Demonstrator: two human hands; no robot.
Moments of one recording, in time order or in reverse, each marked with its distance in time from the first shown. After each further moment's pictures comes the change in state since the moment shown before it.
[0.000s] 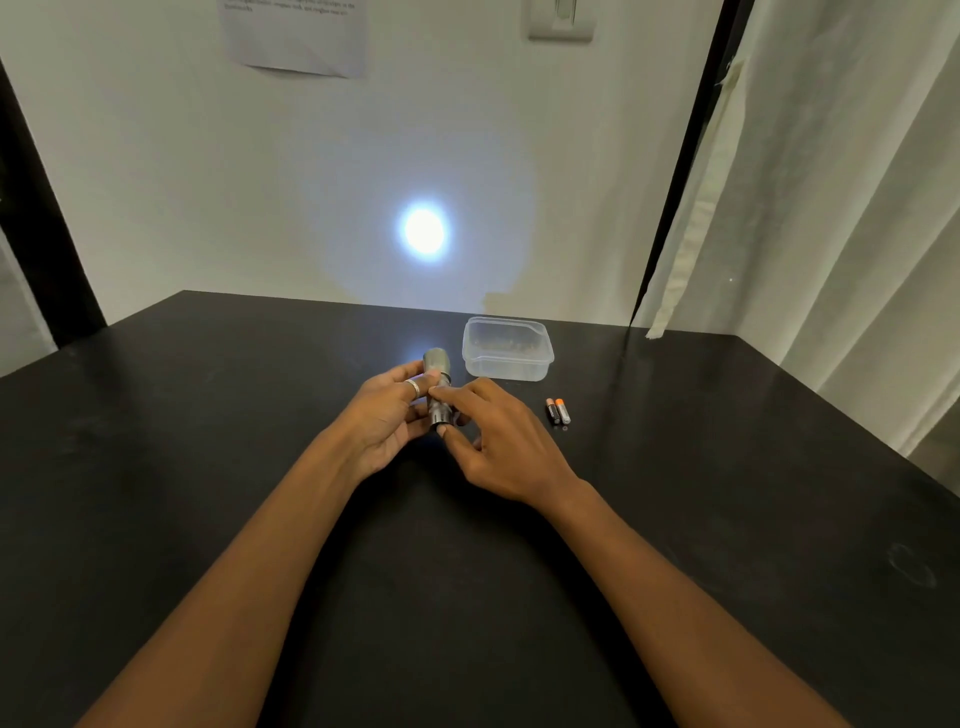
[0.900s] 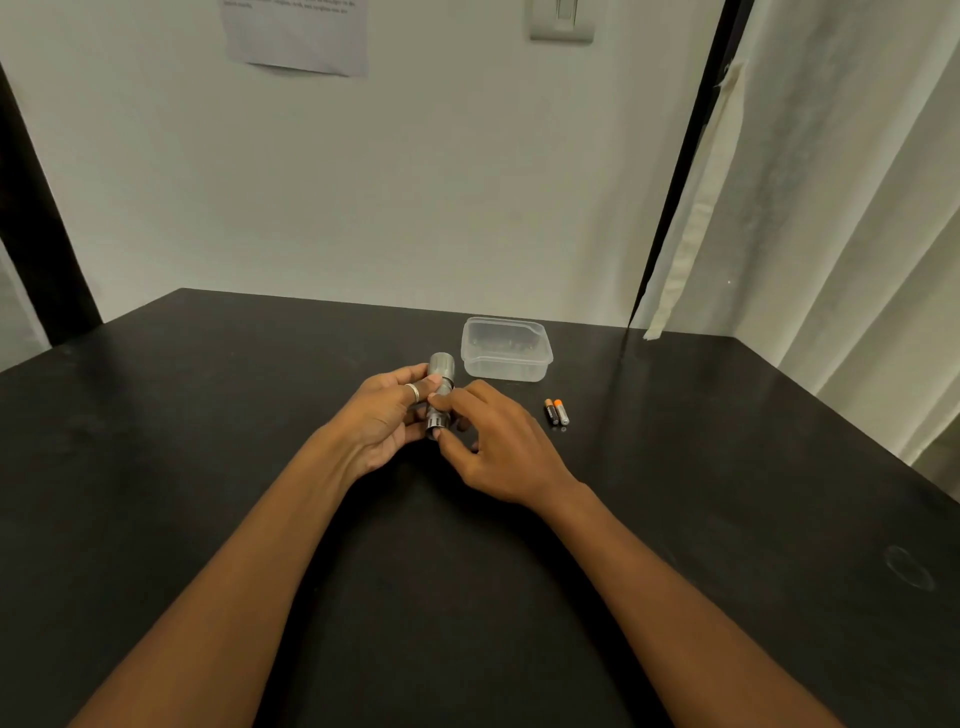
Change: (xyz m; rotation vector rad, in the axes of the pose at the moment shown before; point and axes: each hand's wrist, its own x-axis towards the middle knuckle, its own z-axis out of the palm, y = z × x) left_hand 0.000 0.002 0.000 0.036 -0.025 -0.023; right_hand 0.000 -0.006 0.000 0.002 -0.022 0.026
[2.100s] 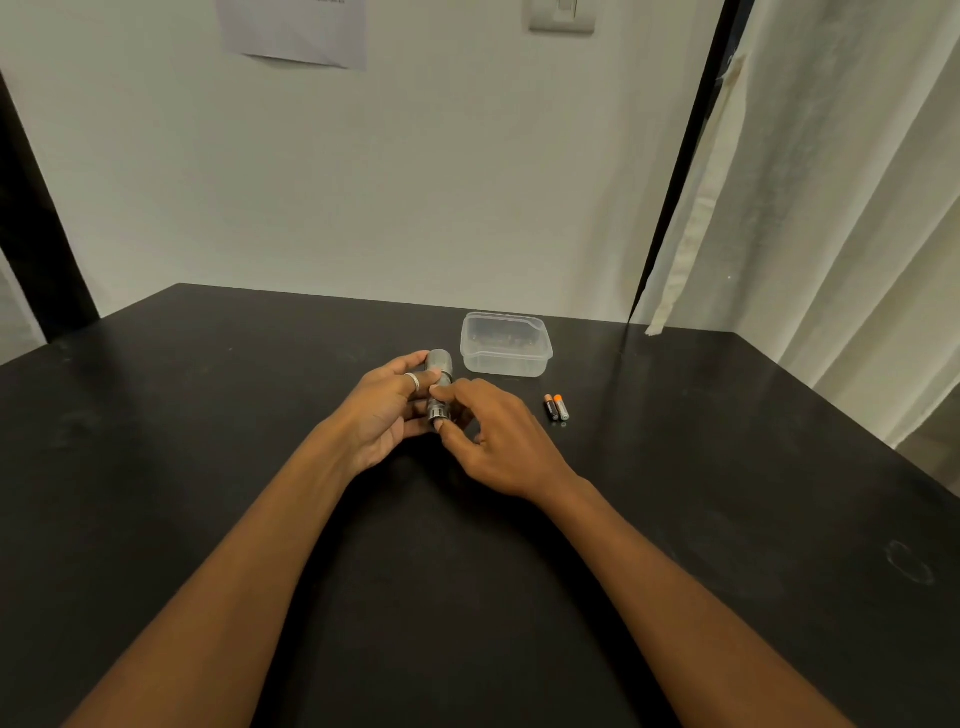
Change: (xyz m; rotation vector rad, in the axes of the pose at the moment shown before) left_hand 0.005 -0.001 -0.004 0.012 0.000 0.005; right_hand 0.001 0.002 -0.001 0.088 -0.057 0.061
